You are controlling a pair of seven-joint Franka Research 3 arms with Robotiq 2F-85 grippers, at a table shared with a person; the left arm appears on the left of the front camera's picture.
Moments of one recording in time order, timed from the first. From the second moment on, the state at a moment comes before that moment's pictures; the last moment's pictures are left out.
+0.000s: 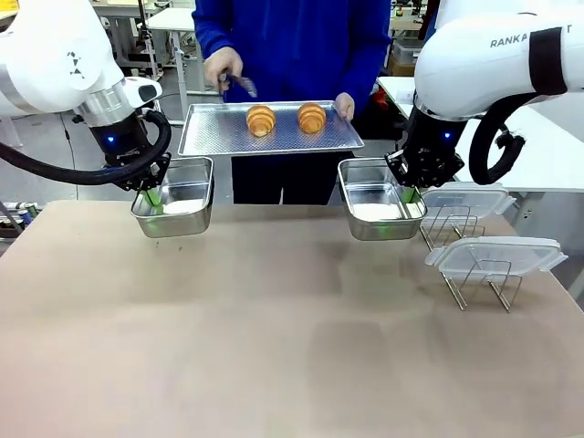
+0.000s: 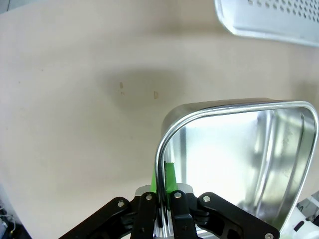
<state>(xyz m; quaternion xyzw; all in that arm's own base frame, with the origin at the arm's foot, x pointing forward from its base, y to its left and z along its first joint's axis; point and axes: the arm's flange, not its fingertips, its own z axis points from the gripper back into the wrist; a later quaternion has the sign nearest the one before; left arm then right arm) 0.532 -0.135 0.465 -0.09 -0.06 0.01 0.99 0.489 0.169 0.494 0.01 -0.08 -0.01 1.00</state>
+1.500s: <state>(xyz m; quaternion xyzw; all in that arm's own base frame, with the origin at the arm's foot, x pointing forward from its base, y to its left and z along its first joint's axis) 0.532 -0.135 0.465 -0.09 -0.06 0.01 0.99 0.489 0.169 0.494 0.01 -0.08 -0.01 1.00</state>
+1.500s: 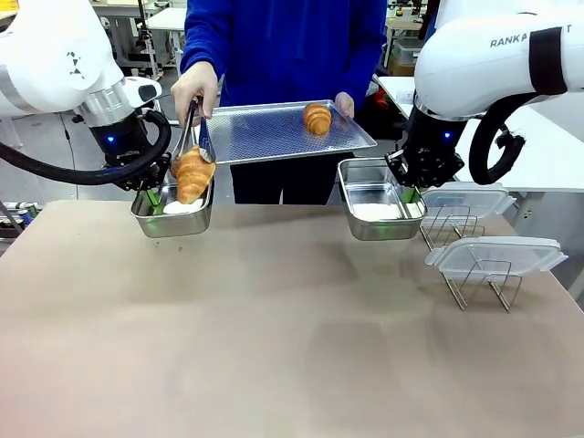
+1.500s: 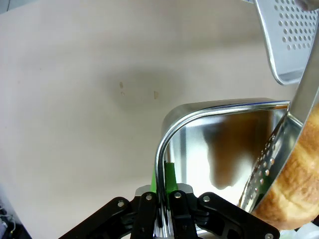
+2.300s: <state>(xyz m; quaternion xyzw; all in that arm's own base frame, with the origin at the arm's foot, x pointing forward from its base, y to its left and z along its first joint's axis) 0.532 -0.135 0.465 -0.09 -0.06 0.01 0.99 0.489 0.169 0.494 0.01 -0.08 -0.01 1.00</state>
